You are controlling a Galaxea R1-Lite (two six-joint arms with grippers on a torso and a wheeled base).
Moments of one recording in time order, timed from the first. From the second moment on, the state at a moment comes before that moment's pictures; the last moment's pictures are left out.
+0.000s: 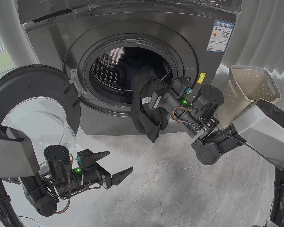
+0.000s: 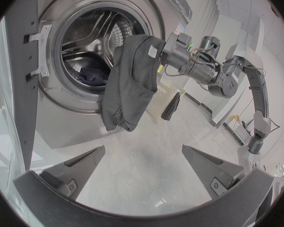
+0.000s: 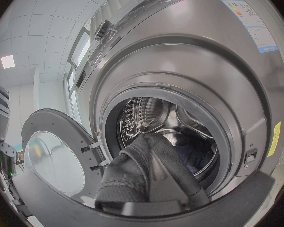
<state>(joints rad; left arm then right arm) -0.50 2.02 -0.25 -1.55 -0.24 -0.02 0.63 2.25 -1.26 -1.42 0.04 0.03</state>
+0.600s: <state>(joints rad) -0.53 2.10 -0.58 -1.55 -0.24 -0.04 0.68 2.25 -1.25 -1.42 0.04 0.03</state>
